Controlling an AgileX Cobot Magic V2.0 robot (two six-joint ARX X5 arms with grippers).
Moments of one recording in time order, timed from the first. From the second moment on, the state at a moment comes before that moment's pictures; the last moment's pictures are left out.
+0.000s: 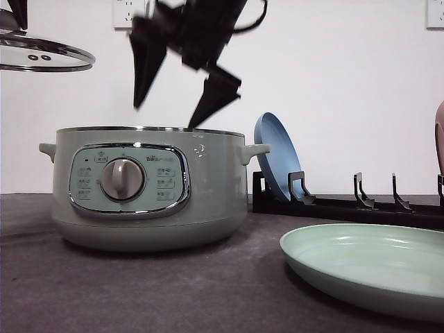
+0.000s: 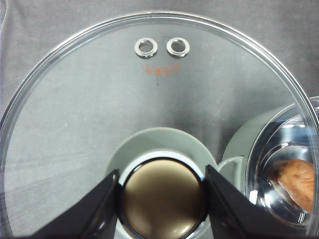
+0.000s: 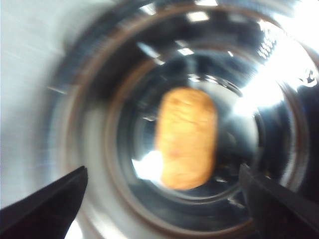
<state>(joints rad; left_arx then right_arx) 0.00 1.76 2.20 -1.38 -0.03 0.00 0.68 2.21 2.28 -1.14 -0.26 0.04</state>
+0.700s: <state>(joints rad) 0.00 1.76 2.20 -1.38 -0.03 0.00 0.70 2.34 2.28 -1.05 -0.21 -0.08</state>
